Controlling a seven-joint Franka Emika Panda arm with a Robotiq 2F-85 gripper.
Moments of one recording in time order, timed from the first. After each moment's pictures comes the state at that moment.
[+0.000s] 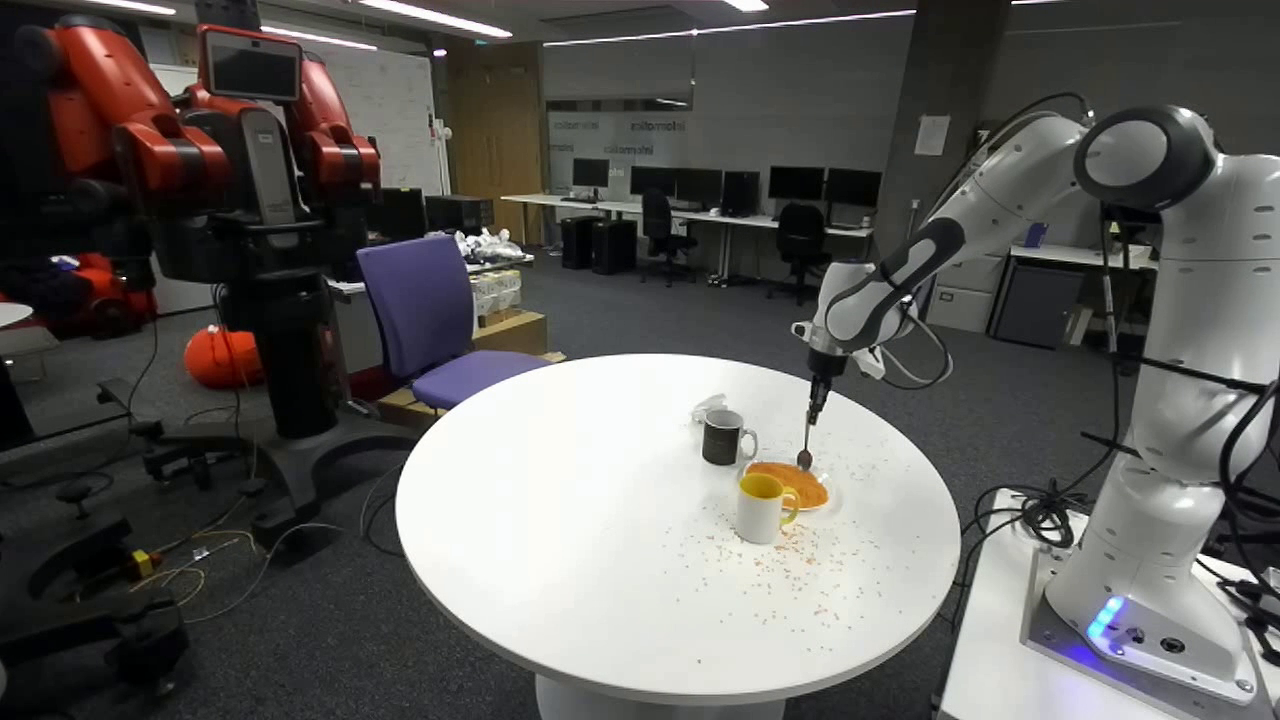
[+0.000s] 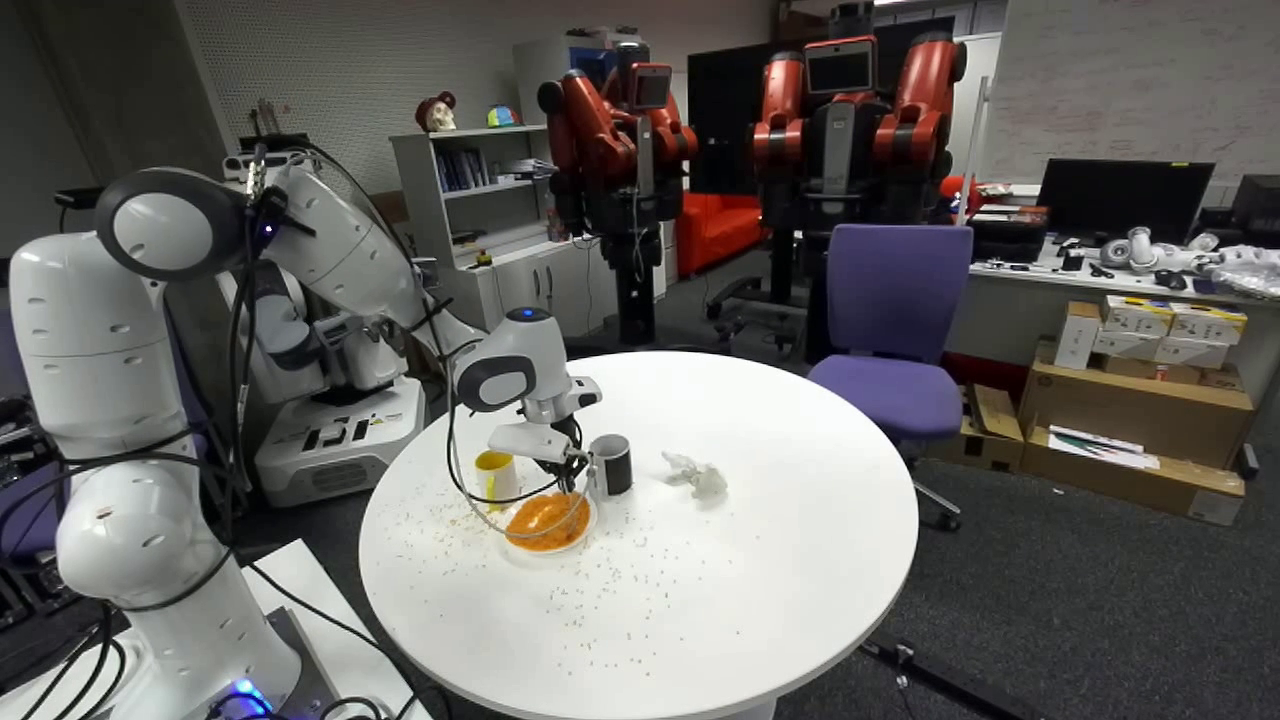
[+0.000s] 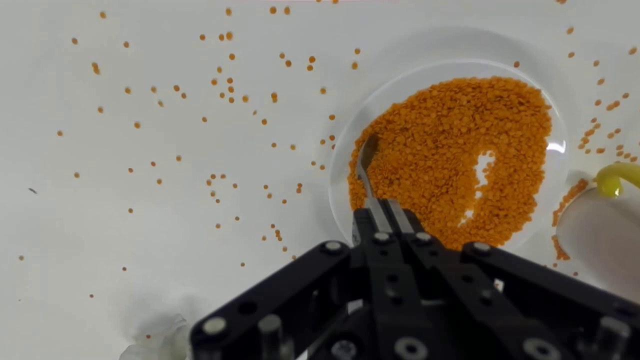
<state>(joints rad) -0.17 0.18 -0.06 -2.37 0.05 2.64 -0.65</state>
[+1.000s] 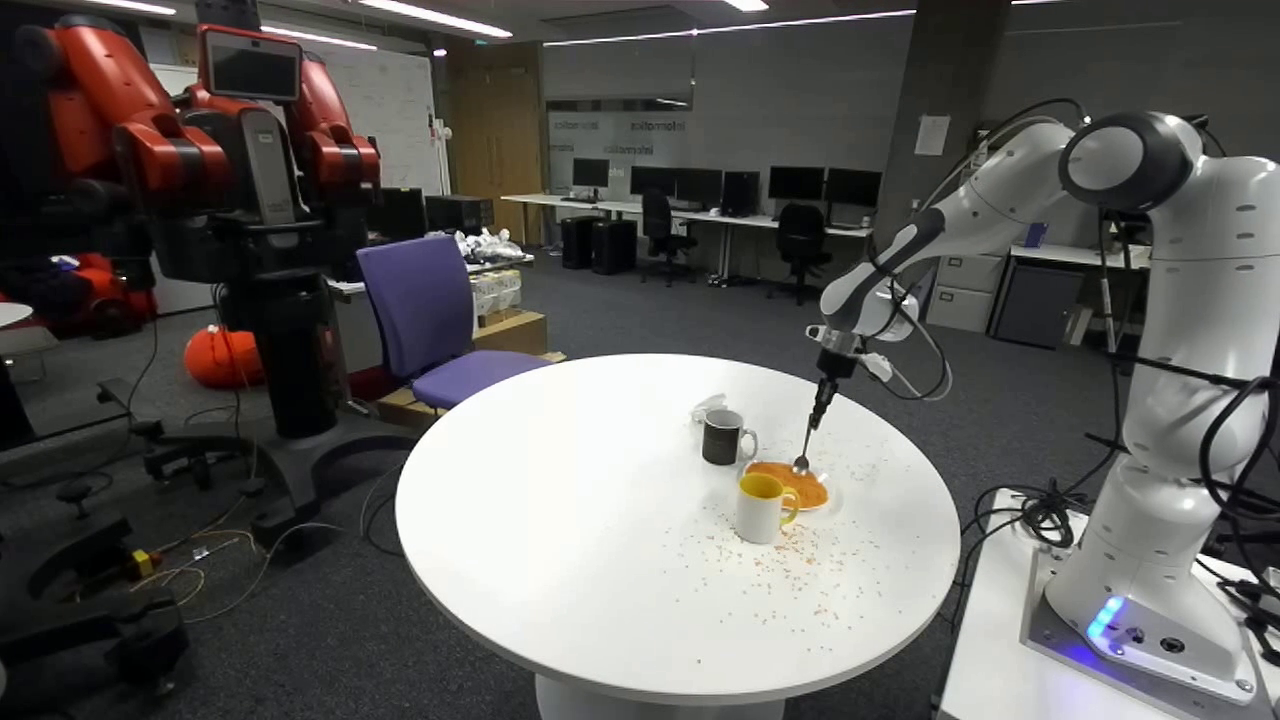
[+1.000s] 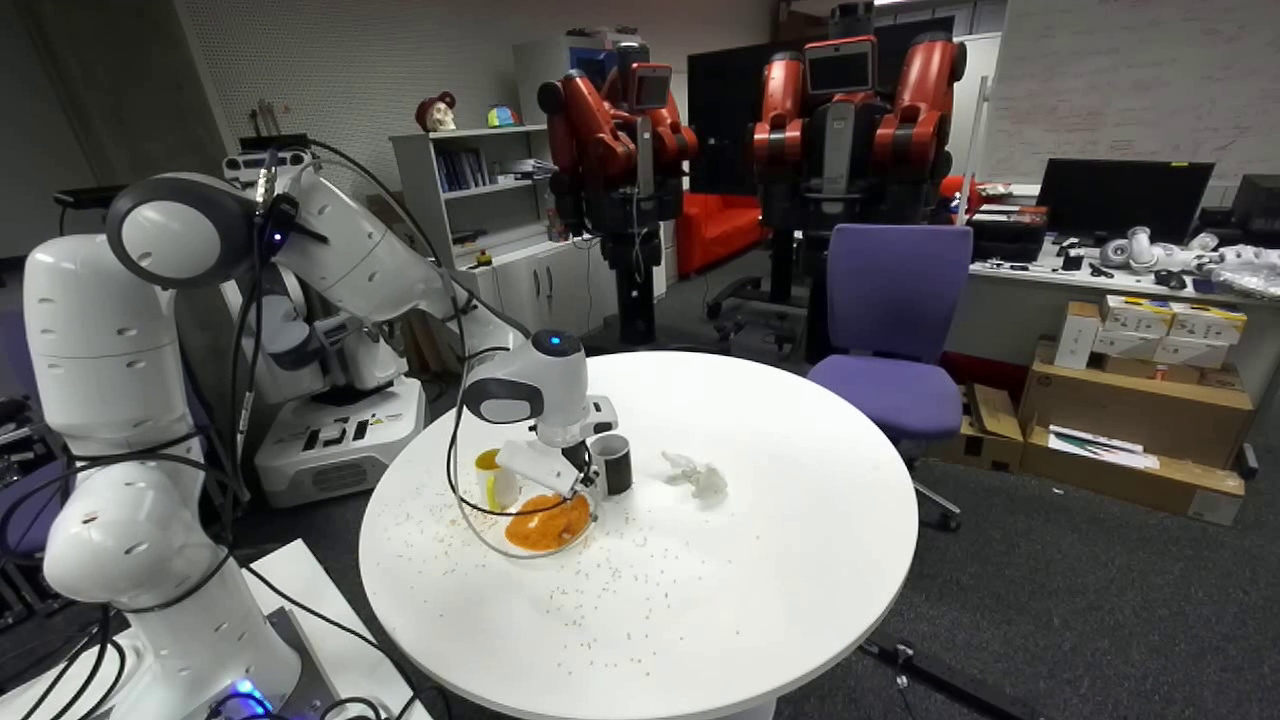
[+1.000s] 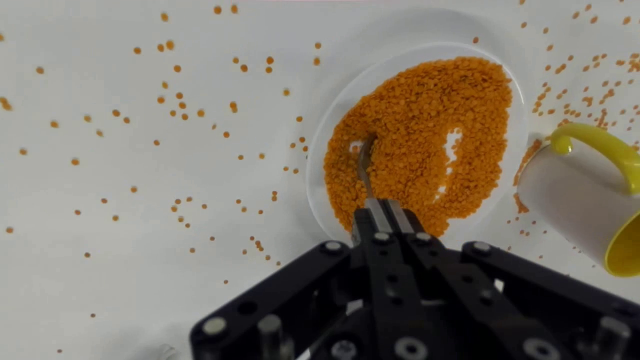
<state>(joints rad) -0.28 0.22 -0.03 -2.34 0.47 2.55 -0.97</state>
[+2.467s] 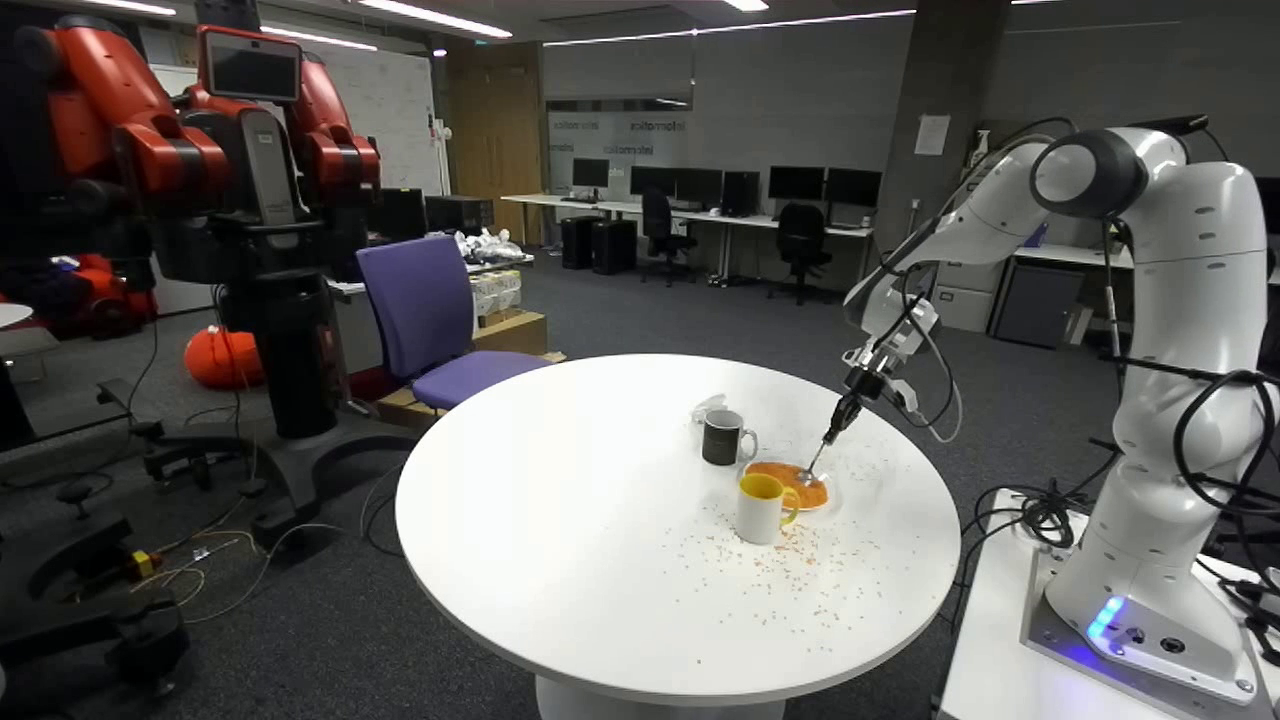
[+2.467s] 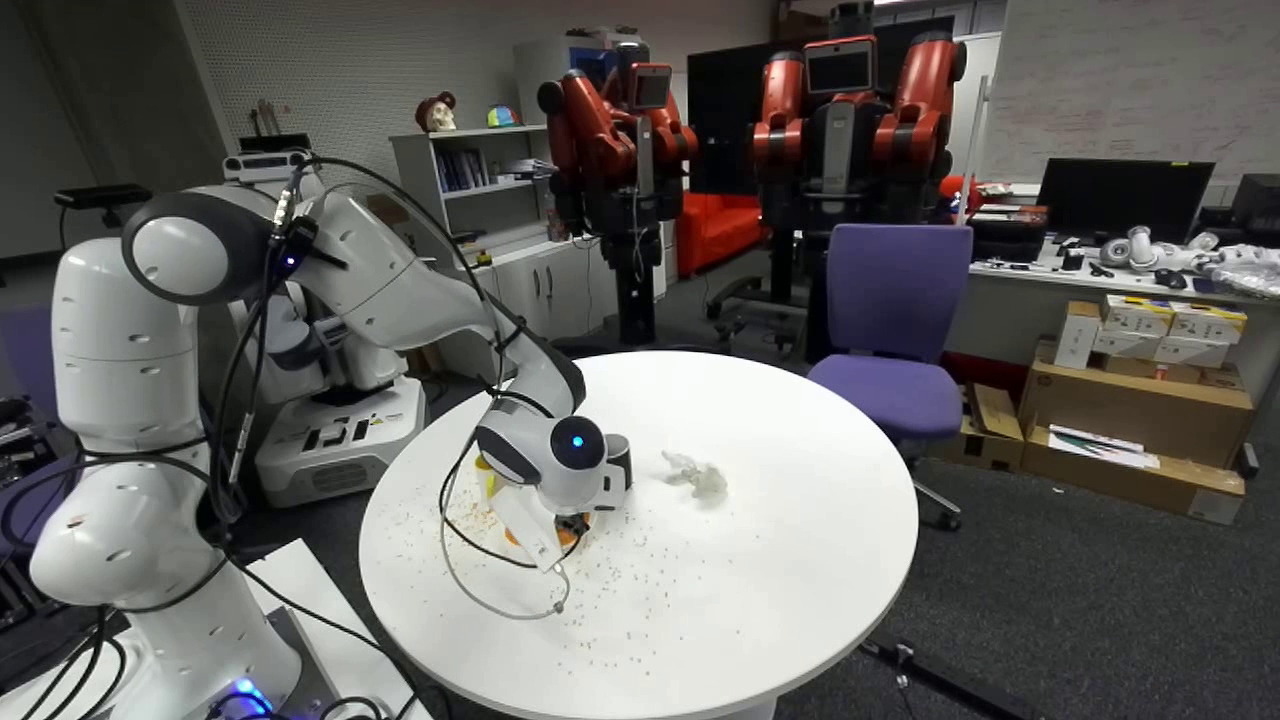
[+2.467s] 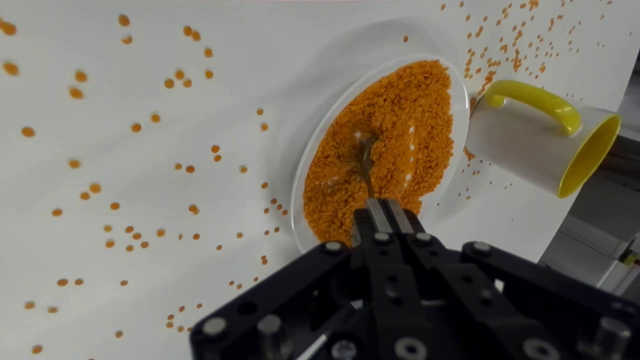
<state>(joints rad) -0.38 0.32 -0.12 -2.32 0.95 2.30 -1.25</state>
